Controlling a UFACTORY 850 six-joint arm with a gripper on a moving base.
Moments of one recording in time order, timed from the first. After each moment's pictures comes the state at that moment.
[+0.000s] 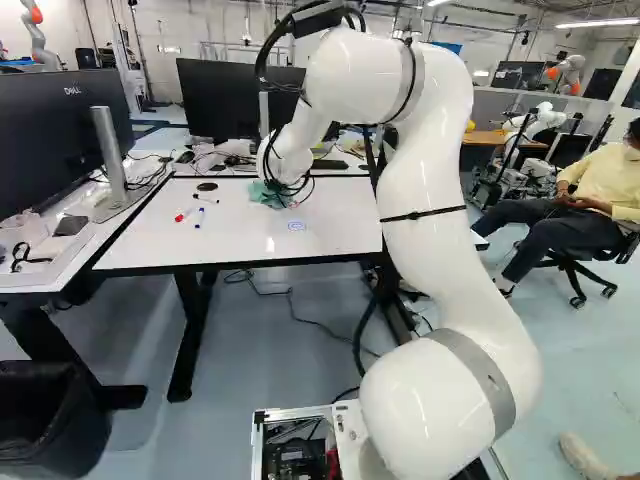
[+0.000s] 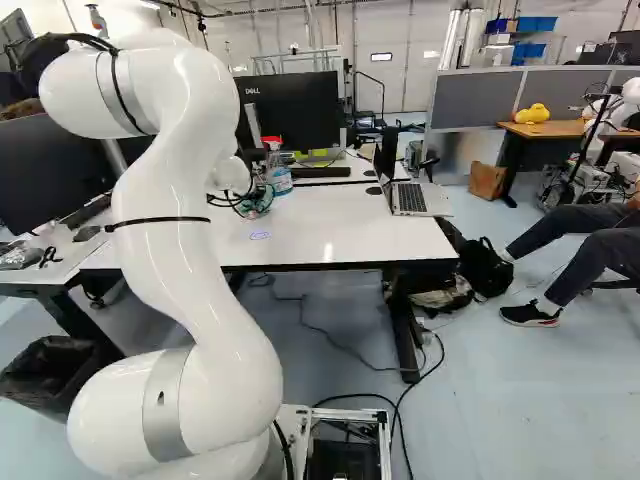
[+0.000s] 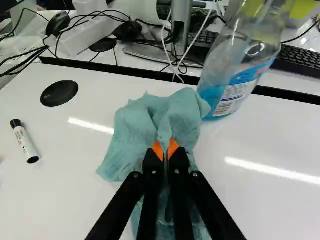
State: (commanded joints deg) arm 16.0 -36.0 -72.6 1.3 14.5 0.0
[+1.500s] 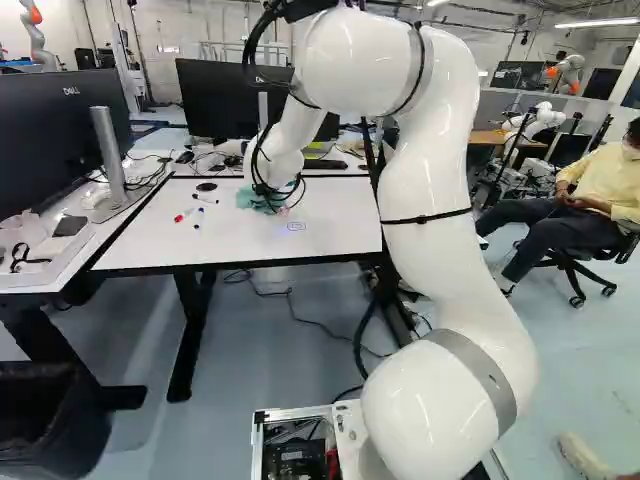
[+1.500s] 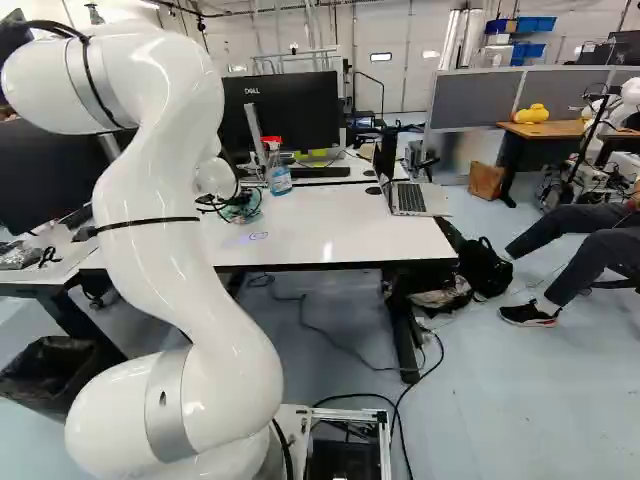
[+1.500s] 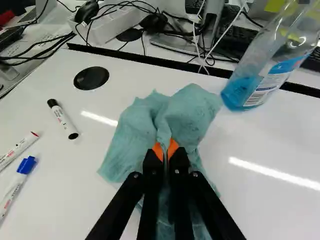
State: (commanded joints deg) arm 20.5 -34.0 -69.8 1.3 14.5 0.0
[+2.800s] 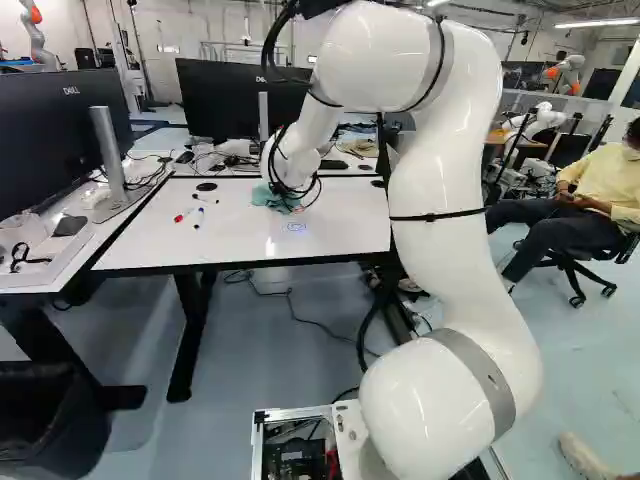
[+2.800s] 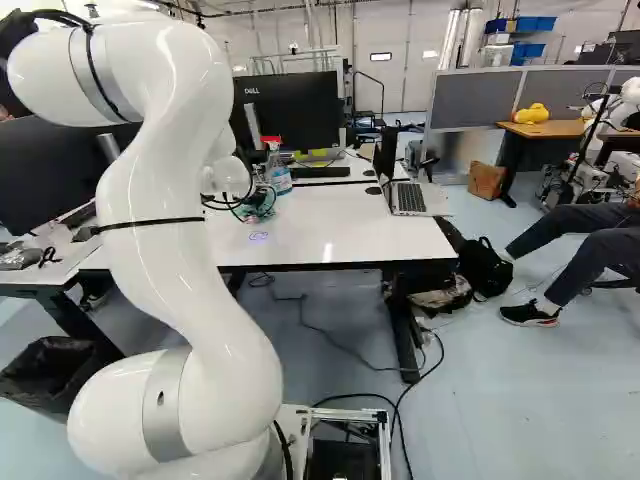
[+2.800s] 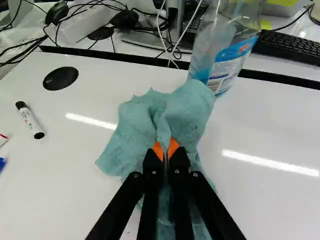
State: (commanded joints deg) arm 16.7 -30.0 -64.4 1.3 14.5 0.0
